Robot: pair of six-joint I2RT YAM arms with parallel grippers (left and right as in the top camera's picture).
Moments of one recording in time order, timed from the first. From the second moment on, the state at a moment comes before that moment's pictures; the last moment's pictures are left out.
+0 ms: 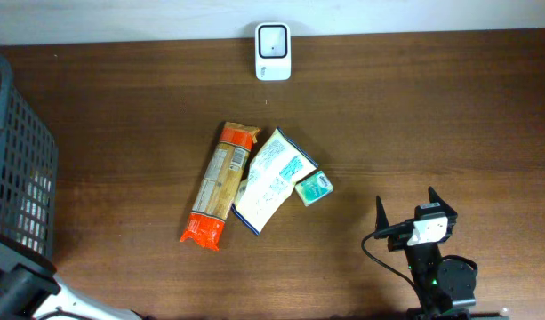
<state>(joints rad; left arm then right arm) 0.90 2.05 1.71 -1.03 0.20 0.32 0.07 0.02 0.01 -0.08 -0.03 -0.12</state>
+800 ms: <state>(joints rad) 0.90 2.03 1.52 -0.83 -0.13 0.16 0.07 0.02 0.01 -0.08 -0.03 -0.12</state>
